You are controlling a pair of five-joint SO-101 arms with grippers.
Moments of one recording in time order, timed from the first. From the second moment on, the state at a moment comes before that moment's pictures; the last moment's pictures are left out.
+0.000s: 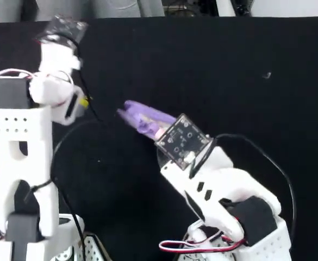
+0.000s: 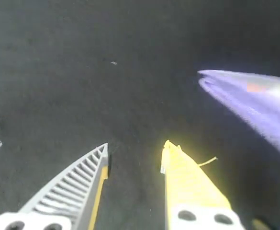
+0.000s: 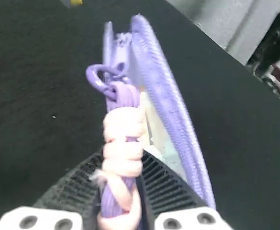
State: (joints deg) left arm -2.6 -19.8 -12.6 100.7 -22.4; right arm -29.2 -70.5 38.4 77.3 18.9
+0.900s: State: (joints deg) left arm 4.9 -84.4 53.3 67.9 -35.7; right arm -30.0 -72.1 38.4 84.7 26.8
